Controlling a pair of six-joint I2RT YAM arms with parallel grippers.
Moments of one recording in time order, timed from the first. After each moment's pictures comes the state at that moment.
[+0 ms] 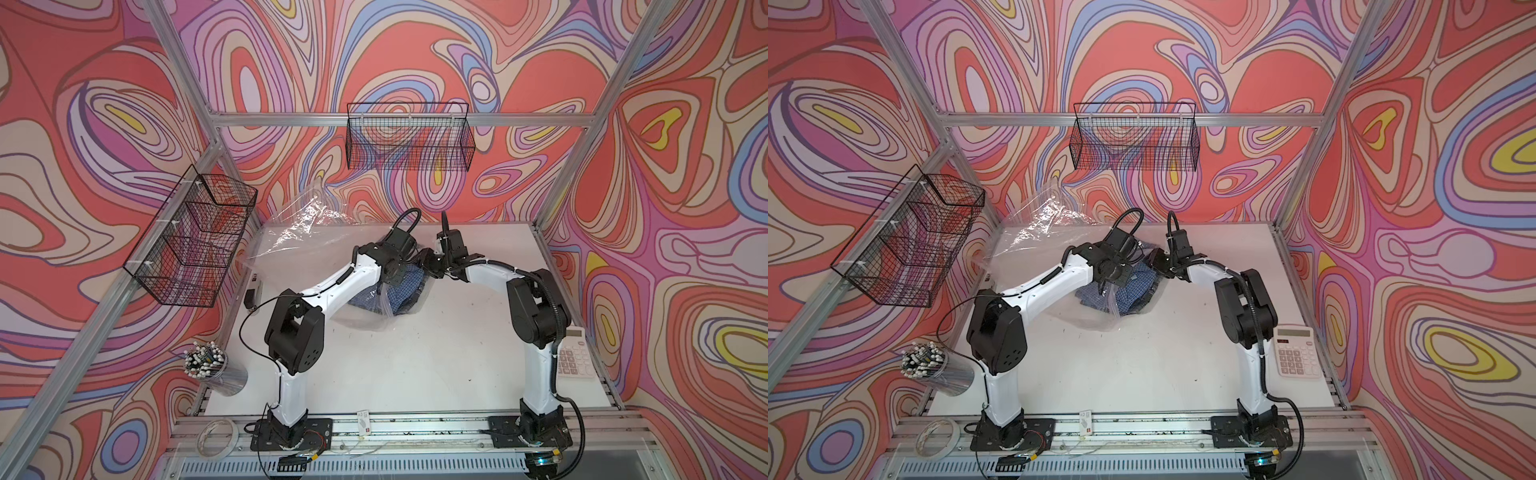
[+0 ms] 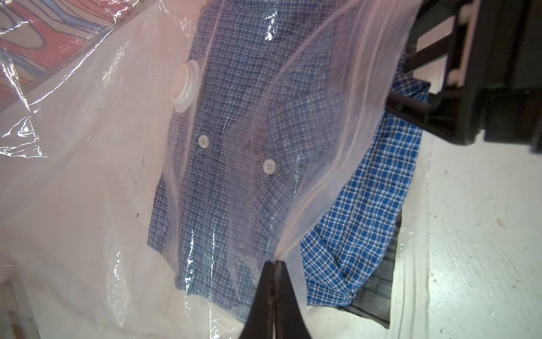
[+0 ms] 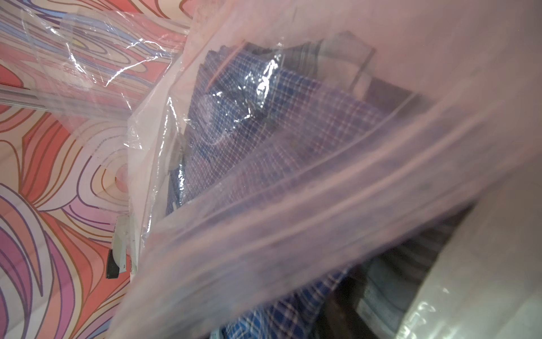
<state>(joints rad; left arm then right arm) -0.64 1.94 1.70 -0.82 -0.30 -0.16 0.35 2.10 1.44 -0.06 -0.38 0.78</state>
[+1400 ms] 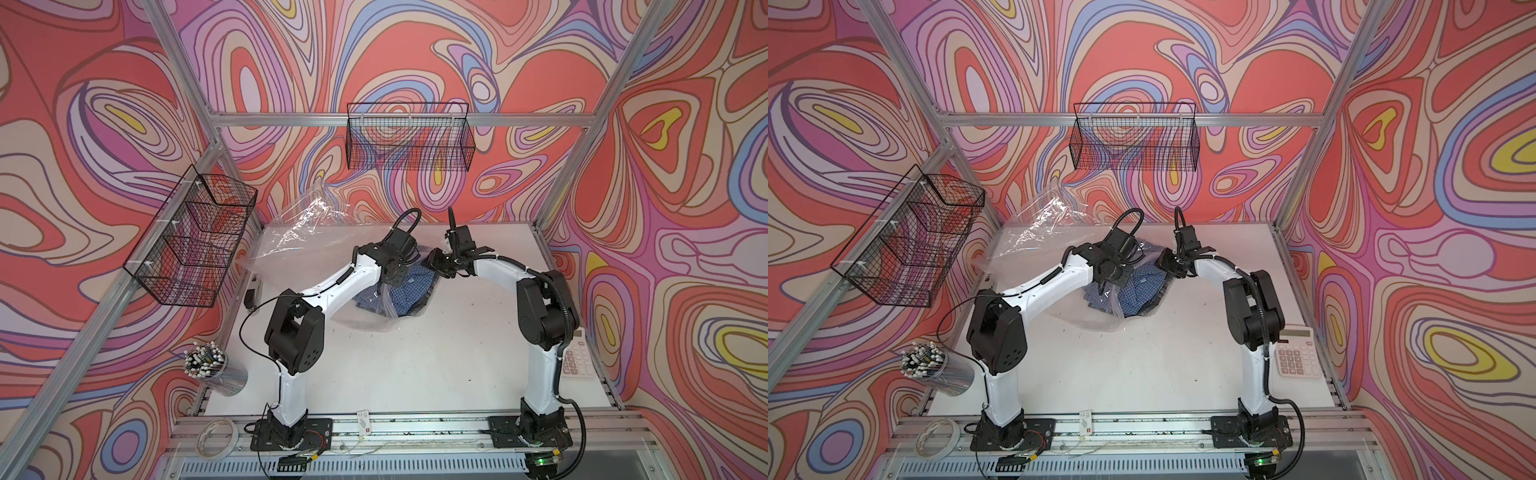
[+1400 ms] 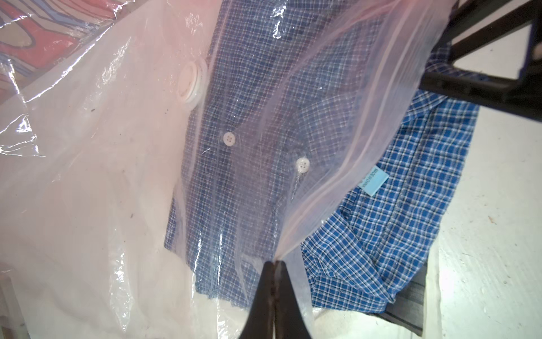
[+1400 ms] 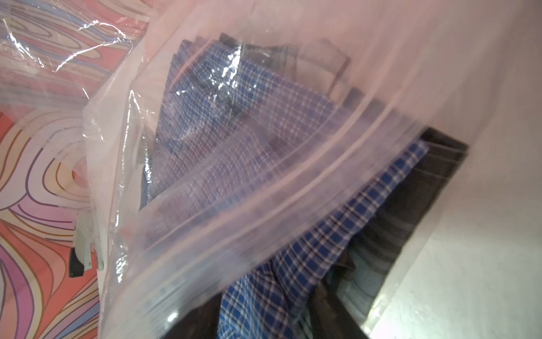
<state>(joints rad) -0.64 1.94 1.69 -0.82 -0.28 -0.16 0.31 2.05 1.50 -0.32 -0.35 0.65</state>
